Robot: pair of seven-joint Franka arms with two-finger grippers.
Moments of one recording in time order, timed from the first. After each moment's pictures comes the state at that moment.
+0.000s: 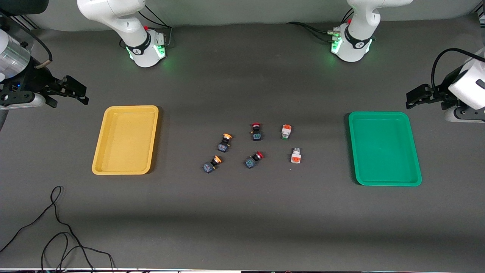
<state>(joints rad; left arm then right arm) -0.02 0.01 -0.03 -1.59 0.00 1.52 -0.01 0.22 -0.14 -0.14 -1.76 -0.01 1.65 0.04</state>
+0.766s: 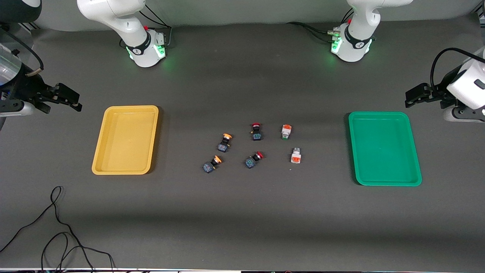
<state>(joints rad) -0.02 0.01 -0.04 -1.59 0.00 1.50 -0.01 0.22 -0.08 -0.17 -1.70 -0.01 1.65 0.04</state>
